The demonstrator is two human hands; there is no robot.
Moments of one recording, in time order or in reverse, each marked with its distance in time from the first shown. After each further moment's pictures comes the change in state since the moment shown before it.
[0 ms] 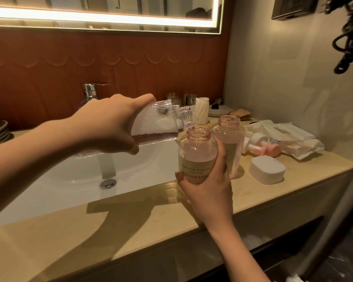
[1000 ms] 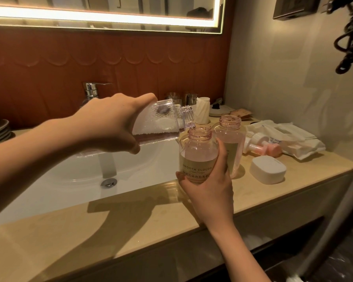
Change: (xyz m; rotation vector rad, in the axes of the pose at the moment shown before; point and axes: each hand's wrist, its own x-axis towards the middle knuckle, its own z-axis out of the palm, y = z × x) left_hand 0.001 0.000 0.000 0.008 -0.009 -0.014; right_hand -0.001 0.000 -0.002 0.005 -0.007 -0.018
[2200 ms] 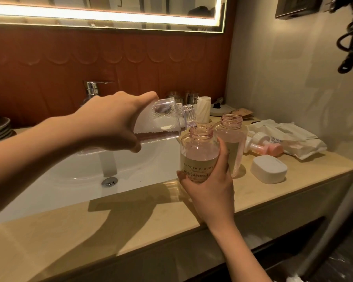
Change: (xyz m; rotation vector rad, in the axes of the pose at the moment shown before) left_hand 0.001 0.002 0.001 0.044 -0.002 -0.006; right_hand 0.001 0.000 0.001 0.010 0.006 0.007
